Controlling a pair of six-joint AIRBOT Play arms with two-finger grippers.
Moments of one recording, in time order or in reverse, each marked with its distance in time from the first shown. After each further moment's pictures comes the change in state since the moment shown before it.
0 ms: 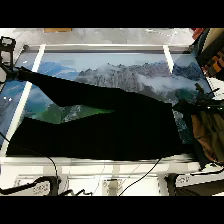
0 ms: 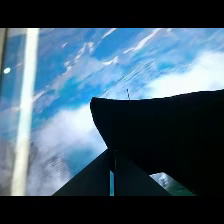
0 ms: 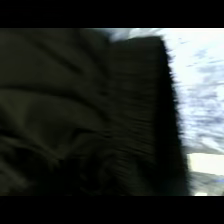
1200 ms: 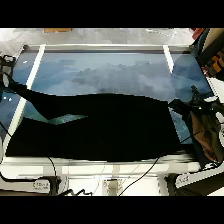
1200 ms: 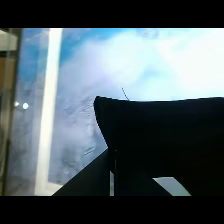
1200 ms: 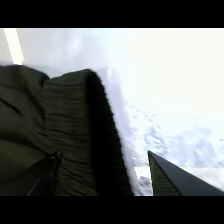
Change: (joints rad) left arm 0.095 -0.166 0.000 0.150 -0.050 -0.052; right arm 0.053 -0.098 0.001 0.014 -0.206 0.018
